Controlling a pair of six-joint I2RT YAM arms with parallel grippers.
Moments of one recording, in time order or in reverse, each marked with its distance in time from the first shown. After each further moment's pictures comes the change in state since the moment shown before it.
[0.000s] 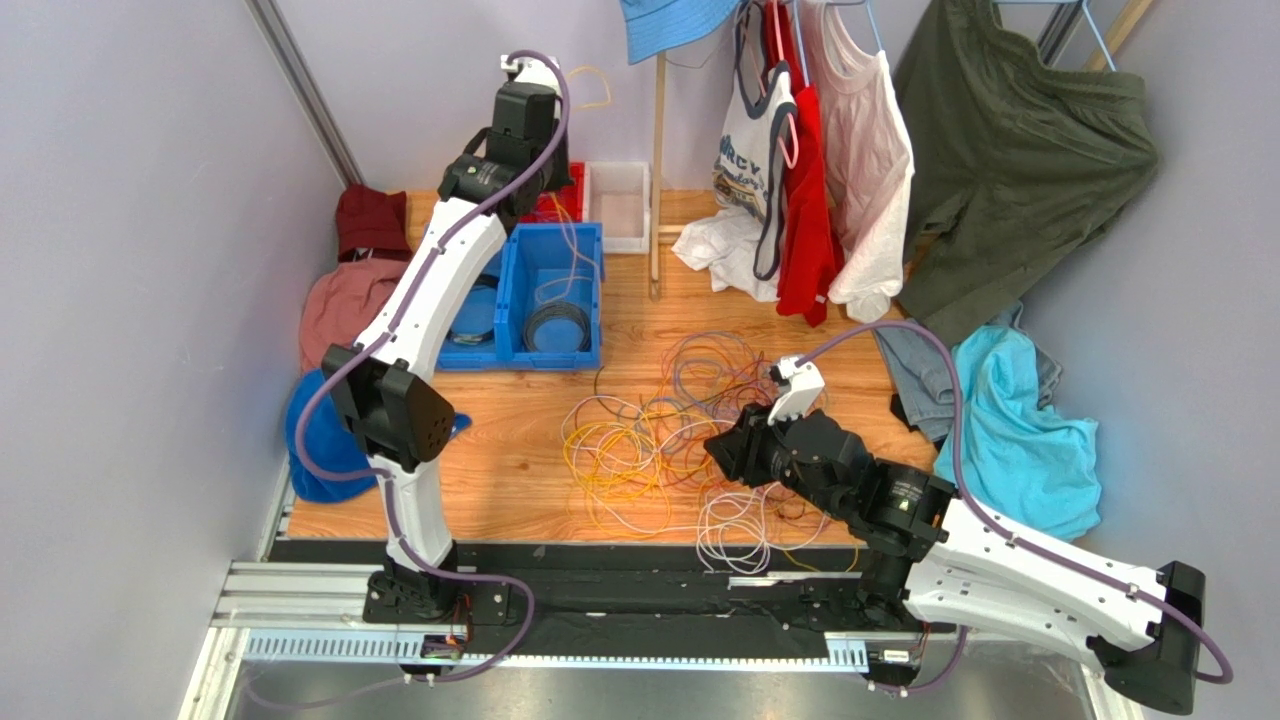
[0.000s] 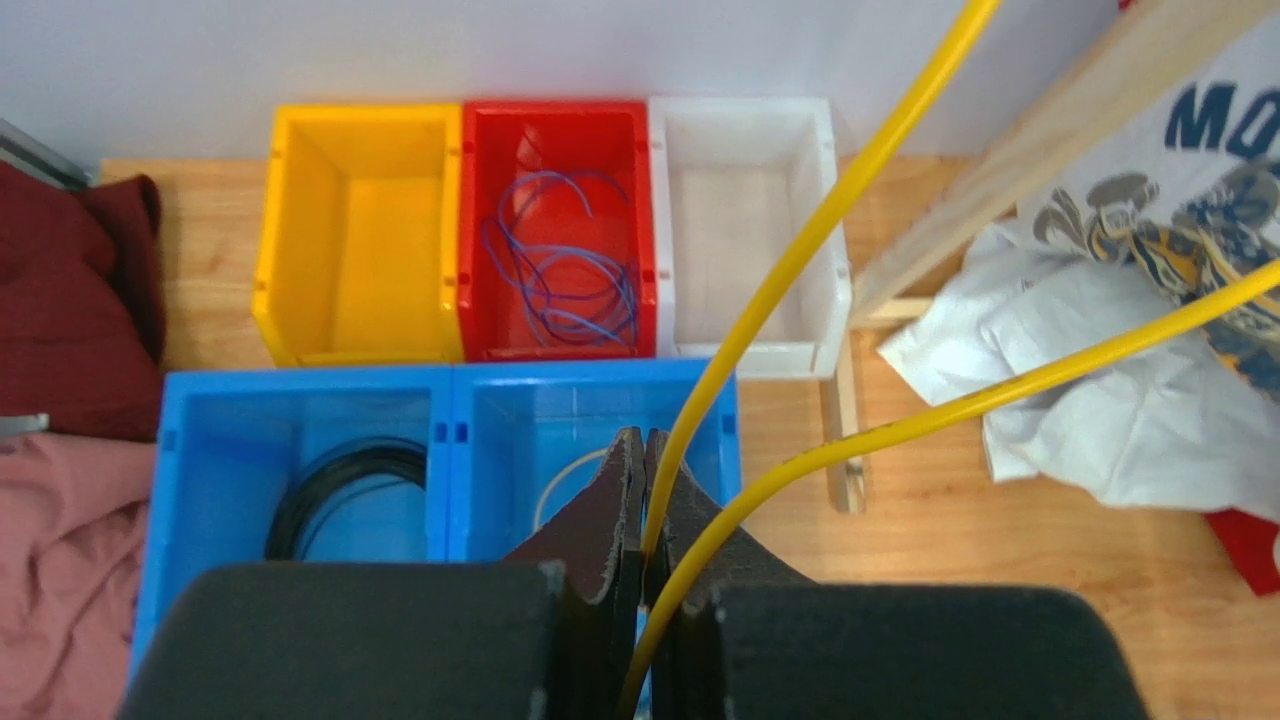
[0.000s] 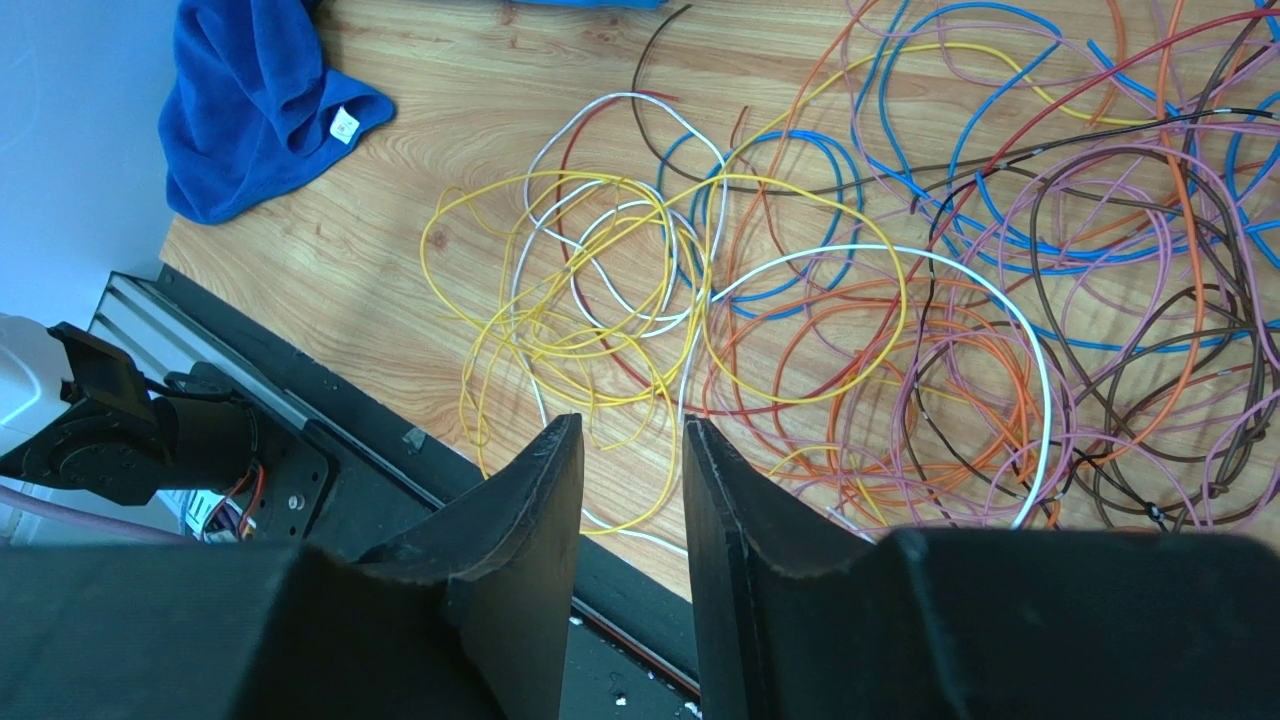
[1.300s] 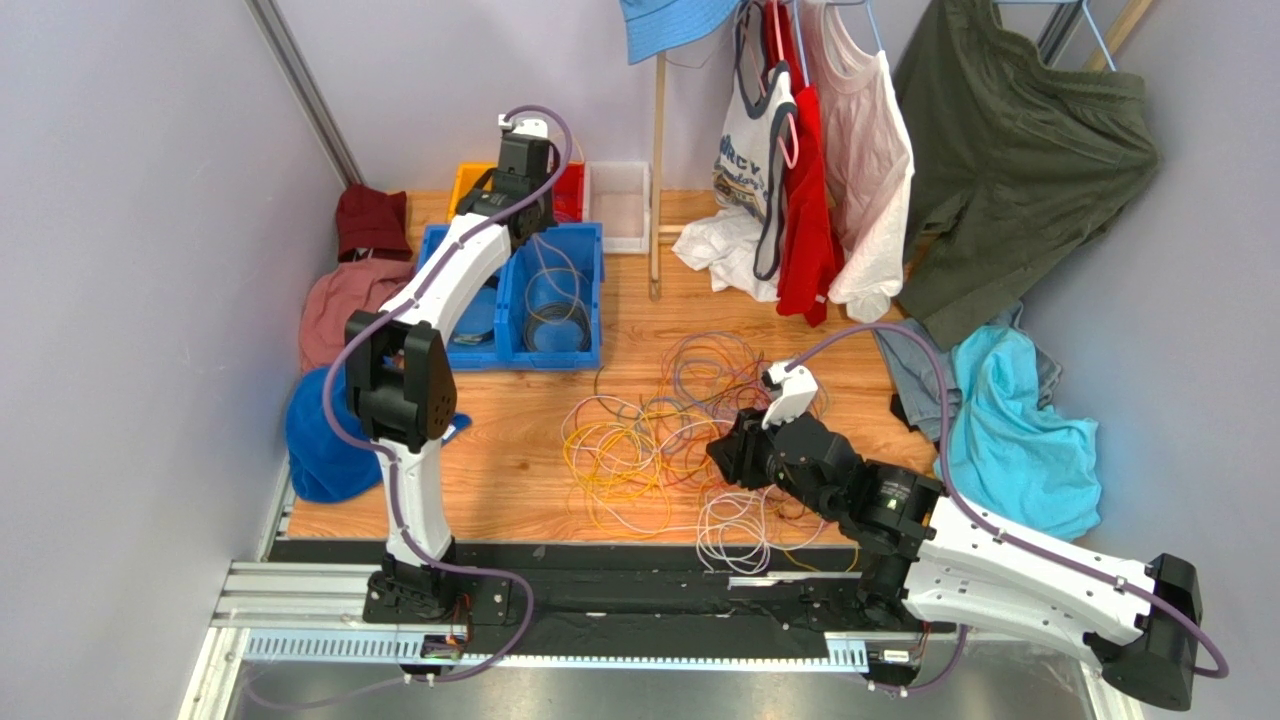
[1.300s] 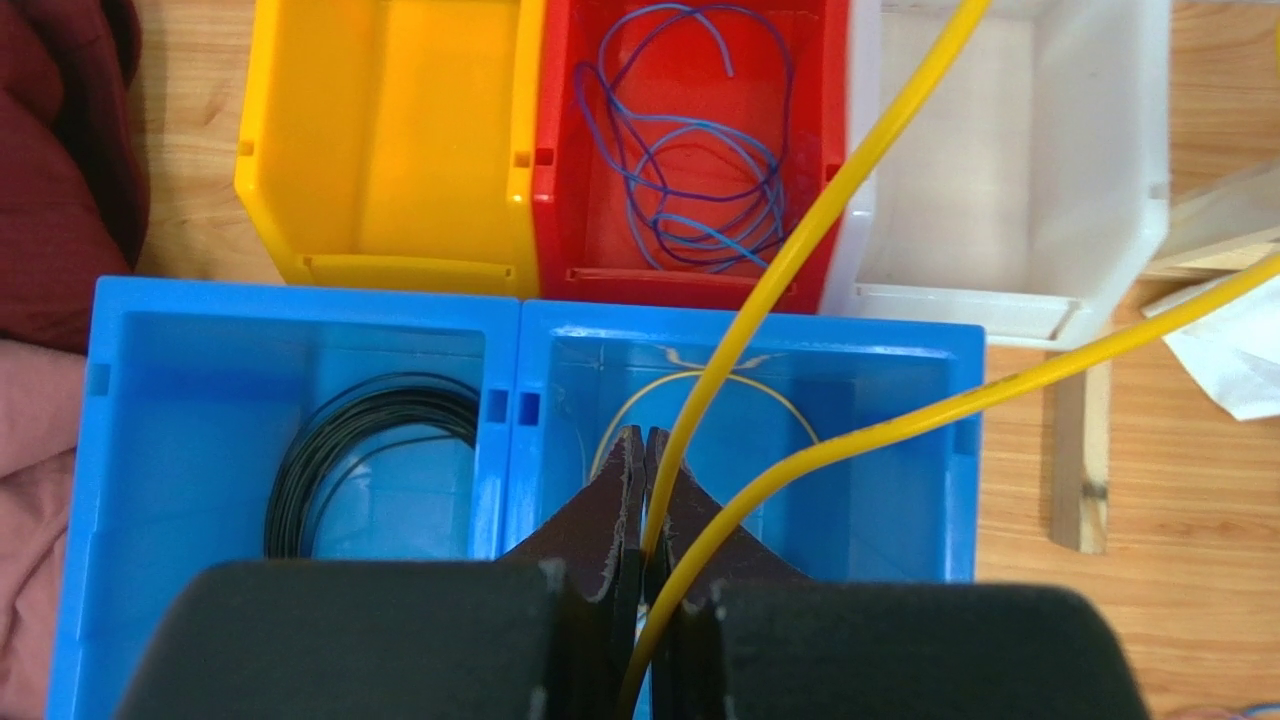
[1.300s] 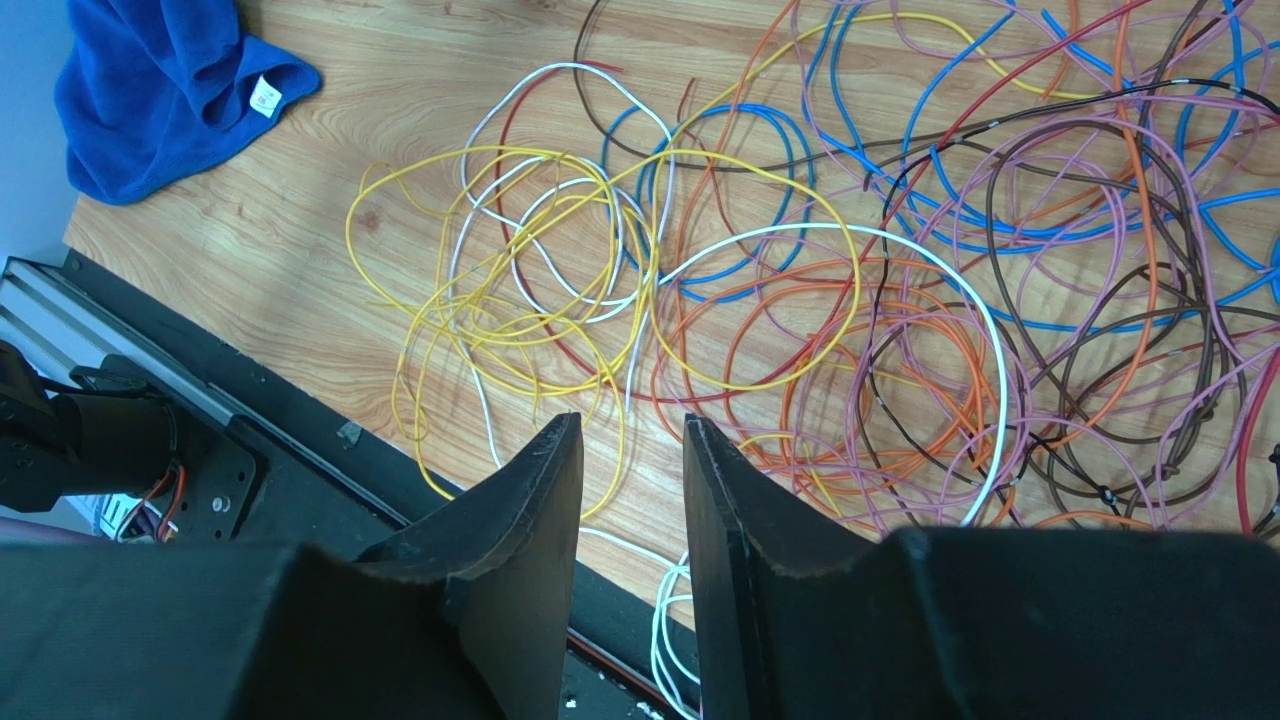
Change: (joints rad) left arm 0.094 0.092 -0.254 0.195 -0.032 0.014; right arm 0.000 0.033 -0.029 0.004 0.027 -0.024
